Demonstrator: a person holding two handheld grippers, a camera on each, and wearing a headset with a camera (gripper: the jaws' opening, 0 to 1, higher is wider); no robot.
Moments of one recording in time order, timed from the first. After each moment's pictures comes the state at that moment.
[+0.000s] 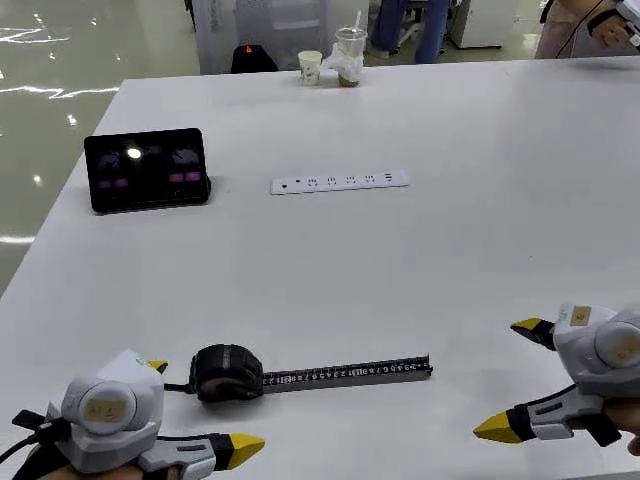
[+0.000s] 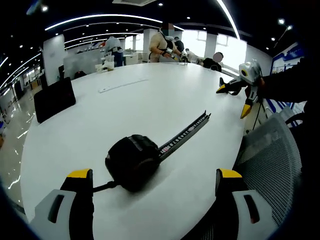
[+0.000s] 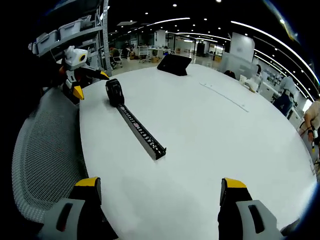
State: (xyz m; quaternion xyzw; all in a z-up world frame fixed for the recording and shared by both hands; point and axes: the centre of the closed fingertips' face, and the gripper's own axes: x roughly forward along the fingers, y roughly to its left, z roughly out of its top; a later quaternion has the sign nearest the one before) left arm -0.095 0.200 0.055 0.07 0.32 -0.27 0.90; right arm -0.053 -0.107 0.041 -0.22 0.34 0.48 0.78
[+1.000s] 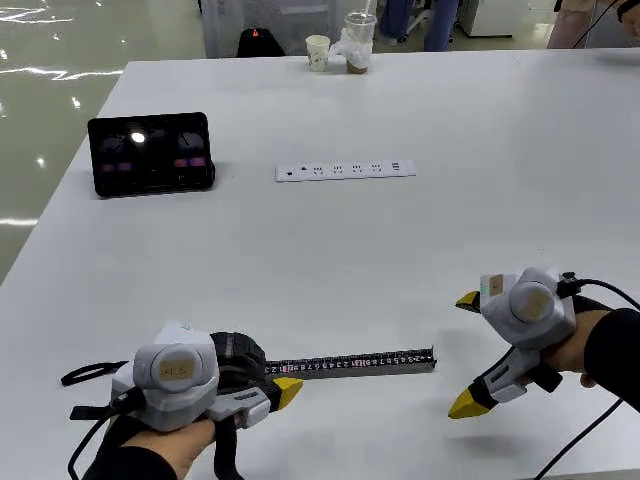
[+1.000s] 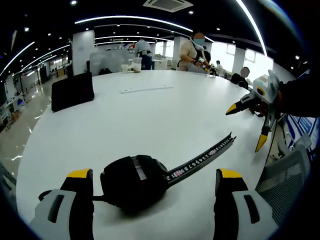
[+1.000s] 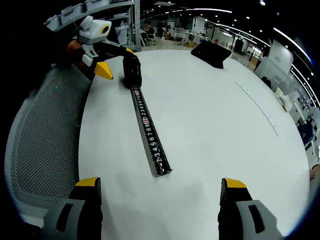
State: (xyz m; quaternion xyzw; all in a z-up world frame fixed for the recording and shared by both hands) left arm -0.049 0.190 0.045 0.02 0.31 -0.15 0.94; right arm -0.027 -0.063 0.011 -0.33 0.36 0.56 0.67
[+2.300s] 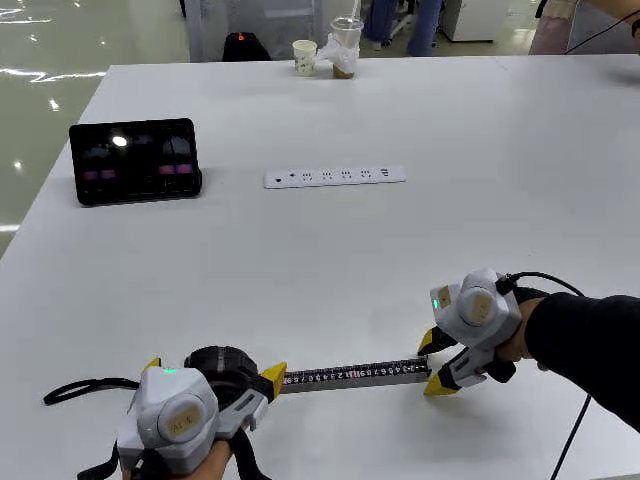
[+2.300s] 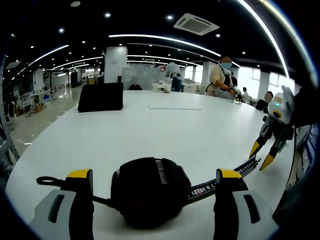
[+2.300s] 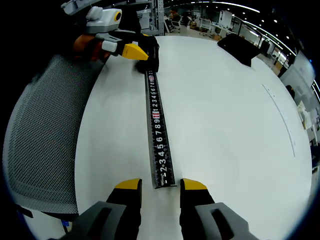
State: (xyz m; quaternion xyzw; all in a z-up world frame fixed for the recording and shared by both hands) left arm -0.030 0.211 0.036 -0.03 0.21 -0.03 0.98; right arm -0.030 -0.048 -0.013 -0.38 0.38 0.61 0.58
